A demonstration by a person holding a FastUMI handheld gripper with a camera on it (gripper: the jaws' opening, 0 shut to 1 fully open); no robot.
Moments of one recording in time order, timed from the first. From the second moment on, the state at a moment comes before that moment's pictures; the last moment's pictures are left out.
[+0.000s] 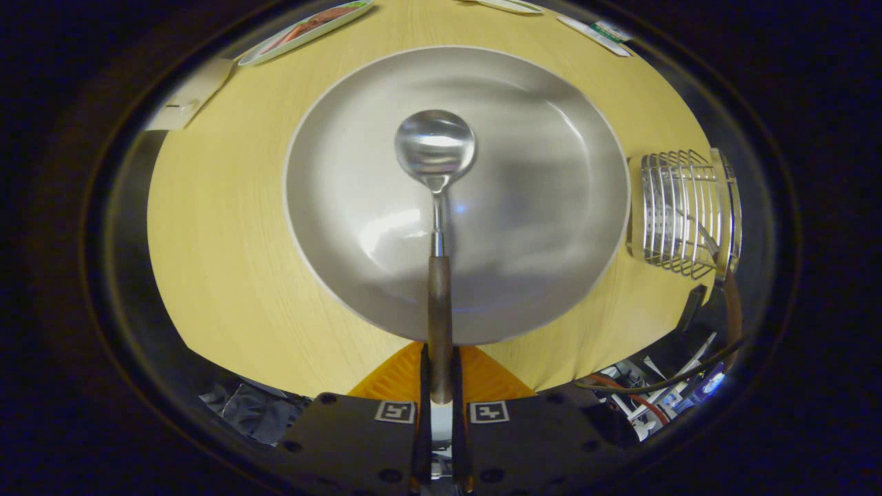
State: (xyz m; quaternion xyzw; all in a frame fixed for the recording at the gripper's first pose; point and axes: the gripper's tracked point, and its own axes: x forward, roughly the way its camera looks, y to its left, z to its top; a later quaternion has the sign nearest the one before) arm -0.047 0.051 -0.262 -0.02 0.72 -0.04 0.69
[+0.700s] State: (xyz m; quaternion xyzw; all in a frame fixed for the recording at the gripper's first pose) arm -0.053 0.053 -0.227 0.00 0.71 -0.05 0.70
